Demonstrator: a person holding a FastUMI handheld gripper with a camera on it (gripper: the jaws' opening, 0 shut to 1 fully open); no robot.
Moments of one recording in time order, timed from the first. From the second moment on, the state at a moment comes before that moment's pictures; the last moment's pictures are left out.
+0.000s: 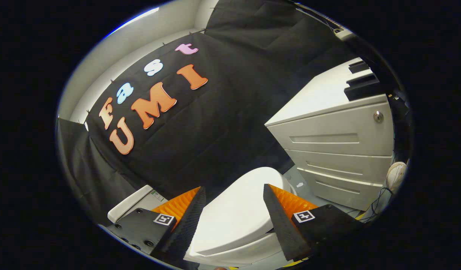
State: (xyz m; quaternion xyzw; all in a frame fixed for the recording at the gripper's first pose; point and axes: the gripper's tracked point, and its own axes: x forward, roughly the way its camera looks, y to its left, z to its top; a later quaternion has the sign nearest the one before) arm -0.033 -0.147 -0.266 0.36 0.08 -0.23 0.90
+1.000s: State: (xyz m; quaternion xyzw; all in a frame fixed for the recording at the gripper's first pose) arm -0.089 -0.108 -0.410 0.52 0.15 -0.24 0.81
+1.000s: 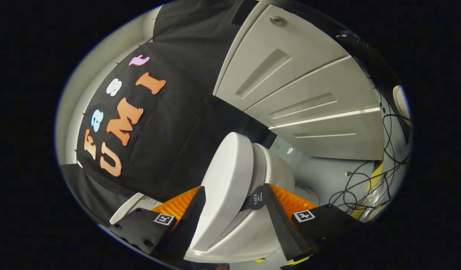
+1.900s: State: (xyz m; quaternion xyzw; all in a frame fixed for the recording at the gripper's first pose) arm -0.084 -0.121 -0.458 0.59 0.13 -0.25 0.75
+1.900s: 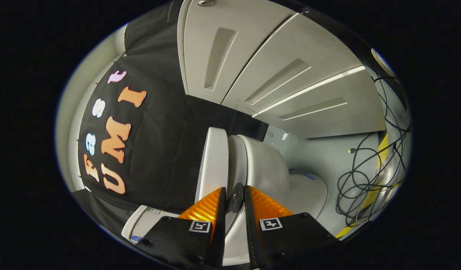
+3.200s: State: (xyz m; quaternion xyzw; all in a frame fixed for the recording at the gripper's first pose) arm -0.068 -0.118 -0.433 0.62 0.12 -0.24 0.74
